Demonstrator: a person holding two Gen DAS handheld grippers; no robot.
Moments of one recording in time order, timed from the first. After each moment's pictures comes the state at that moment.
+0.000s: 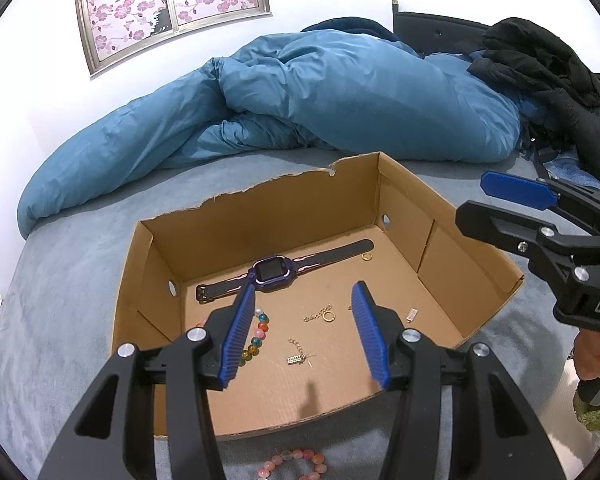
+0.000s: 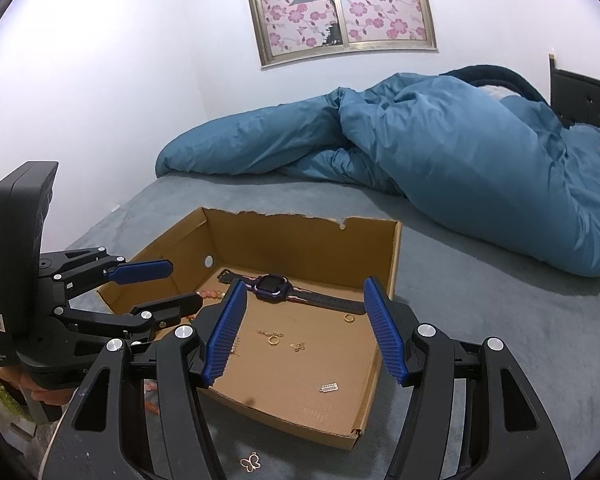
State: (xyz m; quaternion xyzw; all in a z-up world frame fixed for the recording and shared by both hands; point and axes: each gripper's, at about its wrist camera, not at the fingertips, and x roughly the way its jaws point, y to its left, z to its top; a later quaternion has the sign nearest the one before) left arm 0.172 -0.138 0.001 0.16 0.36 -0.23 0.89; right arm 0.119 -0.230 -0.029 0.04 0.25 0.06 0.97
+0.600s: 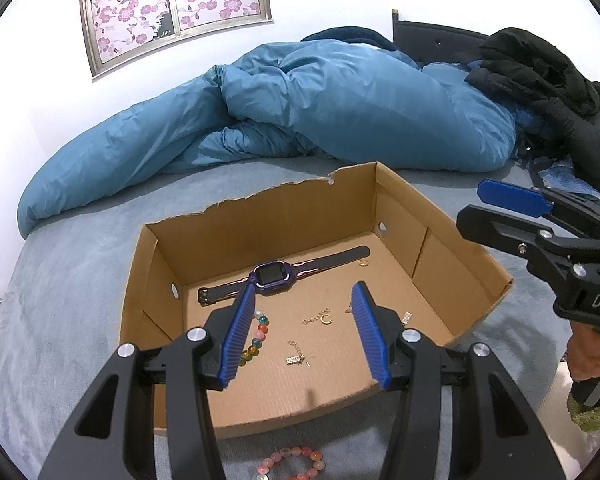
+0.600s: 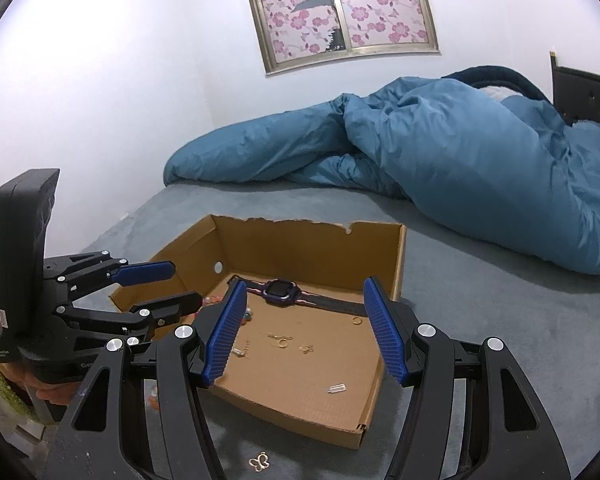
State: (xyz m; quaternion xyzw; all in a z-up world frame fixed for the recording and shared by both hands) left arm 0.162 -0.131 0.011 0.15 0.35 -0.24 0.89; right arm 0.109 -0.231 -0.025 0.06 0.24 0.08 0.97
